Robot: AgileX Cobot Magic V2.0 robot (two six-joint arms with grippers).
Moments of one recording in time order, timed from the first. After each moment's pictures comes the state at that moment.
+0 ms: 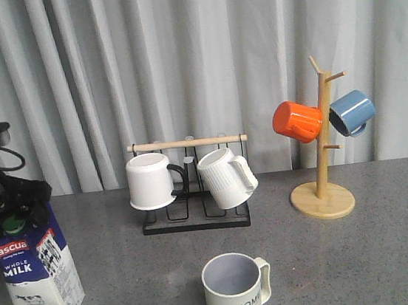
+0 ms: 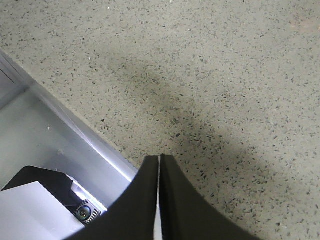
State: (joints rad) left arm -0.01 1.86 -1.96 -0.07 1.27 0.04; right arm 0.27 0.69 -0.44 0.40 0.72 -0.56
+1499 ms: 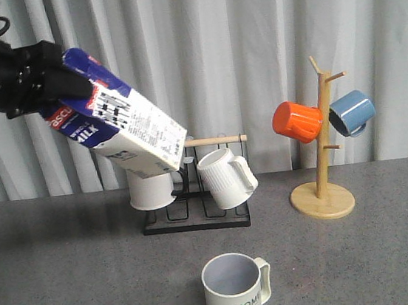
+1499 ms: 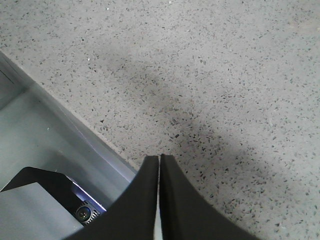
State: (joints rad) left arm -0.05 1.87 -2.38 -0.64 1.25 0.13; right arm 0.27 0.69 -0.44 0.40 0.72 -0.56
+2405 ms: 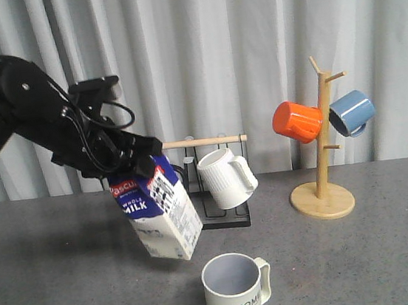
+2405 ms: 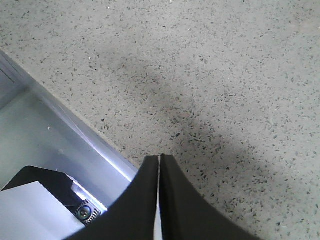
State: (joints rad) left arm -0.29 2.06 -2.37 -0.21 1.28 0.04; right arm 0.27 0.69 -0.44 0.40 0.72 -0.56
